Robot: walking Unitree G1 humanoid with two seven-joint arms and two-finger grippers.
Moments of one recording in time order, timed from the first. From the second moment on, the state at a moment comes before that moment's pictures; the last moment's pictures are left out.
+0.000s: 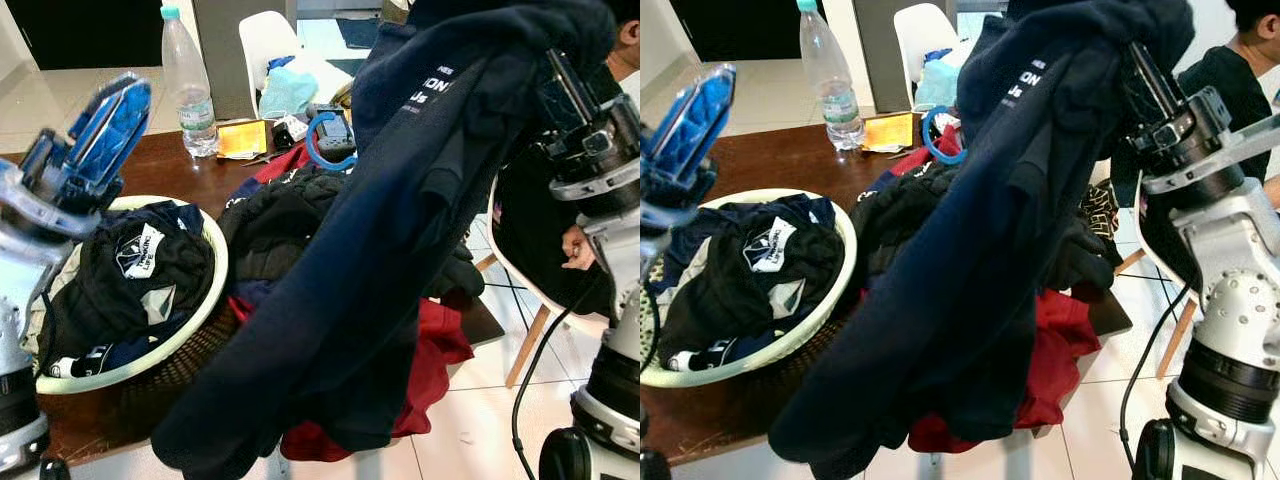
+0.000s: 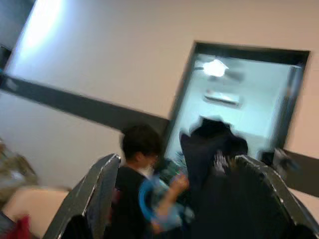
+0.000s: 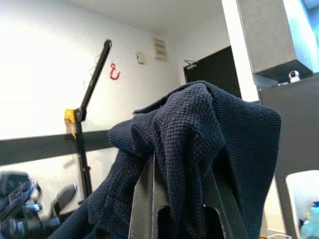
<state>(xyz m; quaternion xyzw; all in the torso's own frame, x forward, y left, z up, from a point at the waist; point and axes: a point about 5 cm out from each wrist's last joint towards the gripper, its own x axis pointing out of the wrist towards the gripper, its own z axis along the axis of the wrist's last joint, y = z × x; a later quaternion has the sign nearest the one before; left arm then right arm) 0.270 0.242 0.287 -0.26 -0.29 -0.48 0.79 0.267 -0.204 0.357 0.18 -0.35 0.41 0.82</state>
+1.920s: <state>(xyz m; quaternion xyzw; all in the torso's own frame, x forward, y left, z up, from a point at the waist) 0.289 0.204 0.292 -0.23 -0.25 -0.61 0.71 0.235 -0.165 0.344 0.18 -0.31 0.52 0.78</state>
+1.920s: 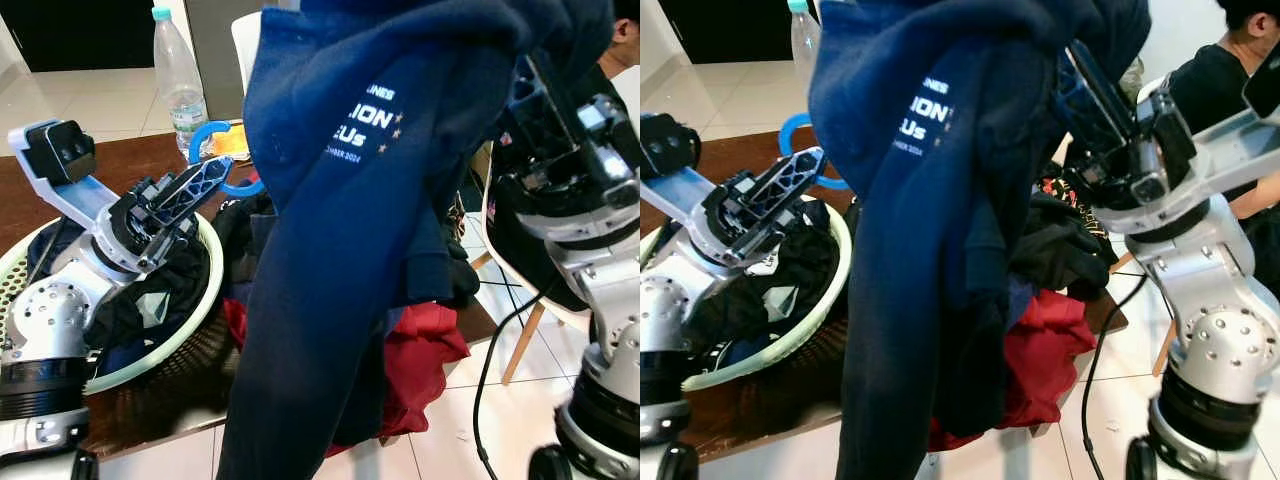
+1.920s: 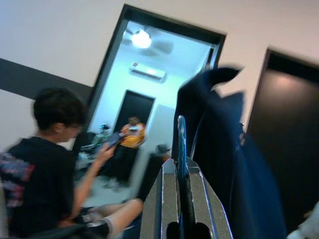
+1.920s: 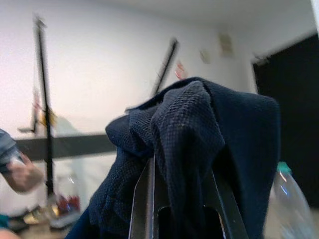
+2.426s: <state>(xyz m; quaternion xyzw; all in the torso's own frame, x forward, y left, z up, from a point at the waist) 0.279 0.223 0.319 -0.14 -0.25 -0.61 0.74 0.234 -0.187 0.318 0.17 -0.27 0.52 0.79</state>
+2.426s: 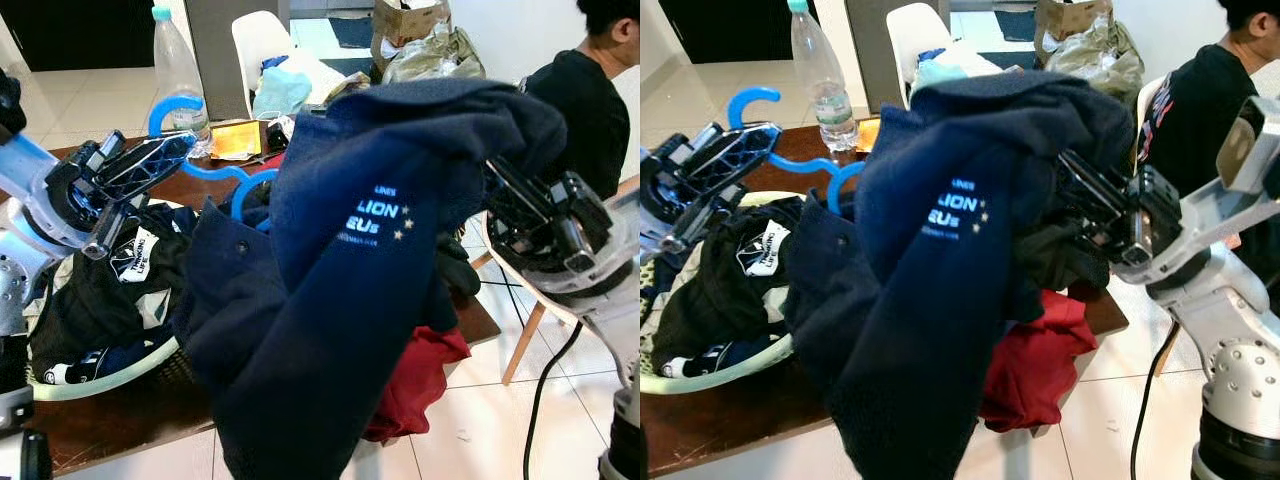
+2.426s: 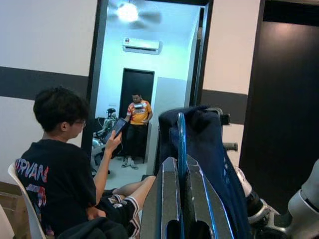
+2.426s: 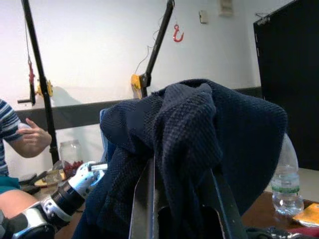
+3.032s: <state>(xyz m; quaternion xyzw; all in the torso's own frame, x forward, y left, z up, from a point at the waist) 0.275 0.225 0.316 -0.12 -0.24 -0.61 0.75 0.231 -0.214 0.294 0.18 -0.26 0.50 0.81</state>
